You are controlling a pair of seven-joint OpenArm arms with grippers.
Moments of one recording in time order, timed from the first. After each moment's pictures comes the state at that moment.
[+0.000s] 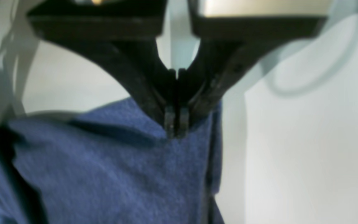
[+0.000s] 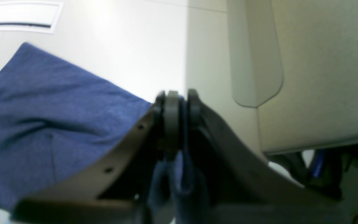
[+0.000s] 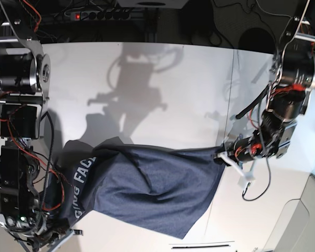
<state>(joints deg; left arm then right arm) -27.4 -17.8 11.1 29.0 -33.8 -26.6 31.0 37.2 8.8 -0.4 76.7 2.7 5.7 -55.8</state>
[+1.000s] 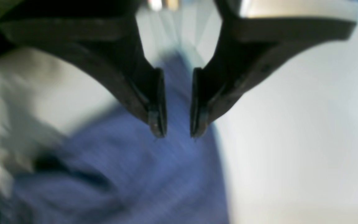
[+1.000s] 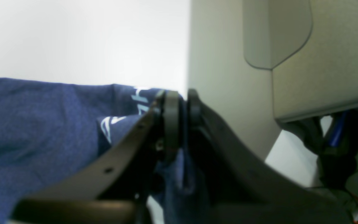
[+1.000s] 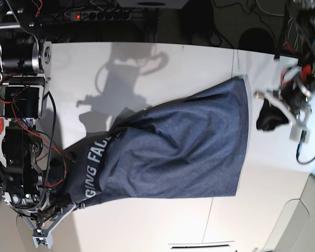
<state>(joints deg) 14.5 -20.1 -19.5 98.2 -33.6 -27.8 39.3 30.9 9.4 -0.4 76.7 2.6 5.7 -56.4</state>
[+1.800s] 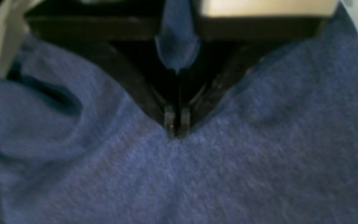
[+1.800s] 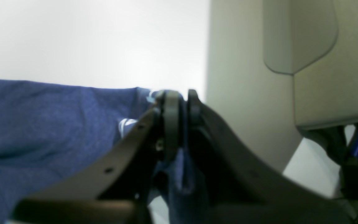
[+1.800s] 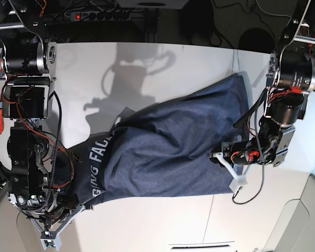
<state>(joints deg) -31.1 -16.0 9.2 30.1 -32.8 -30.8 39.6 30.9 7.7 -0.6 76.7 3.9 6.6 -56.0</state>
